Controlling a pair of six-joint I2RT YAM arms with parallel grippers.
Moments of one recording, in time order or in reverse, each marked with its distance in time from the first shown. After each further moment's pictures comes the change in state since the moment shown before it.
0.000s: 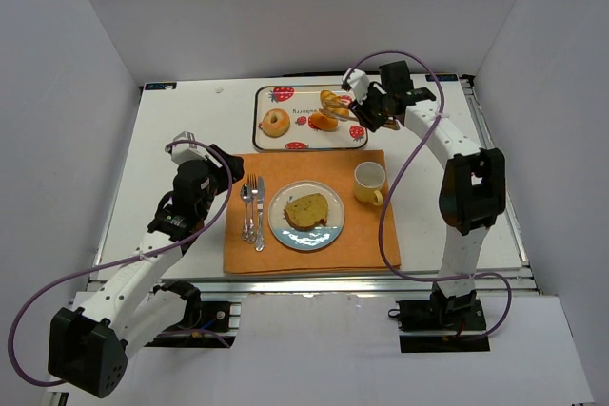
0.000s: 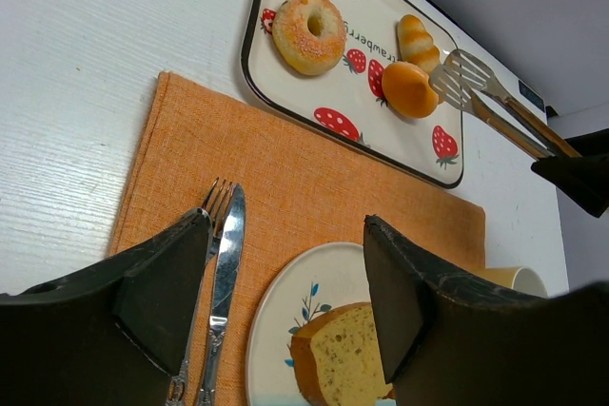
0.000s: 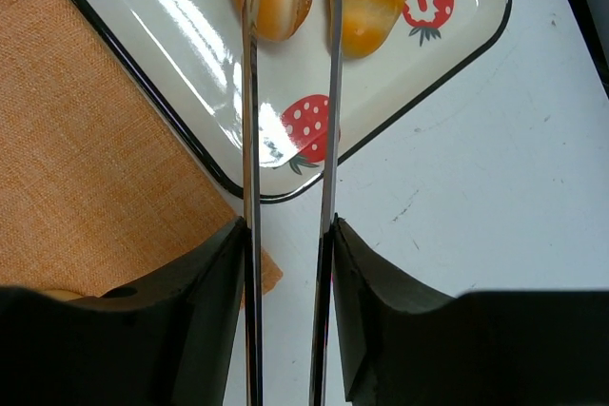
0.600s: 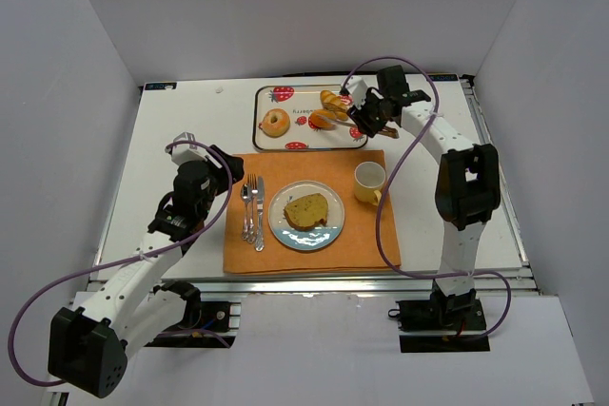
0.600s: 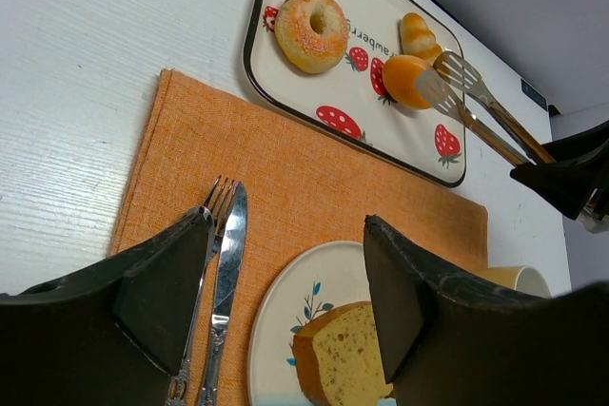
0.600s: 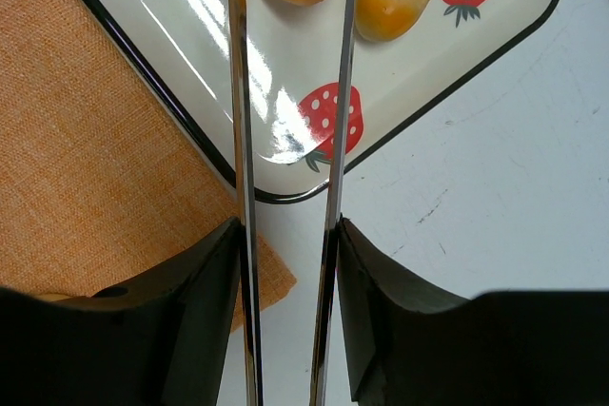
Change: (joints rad) left arm 0.000 0.000 -0.006 0.002 0.000 0.000; right arm -0.004 0.053 0.000 -0.008 -0.002 0.002
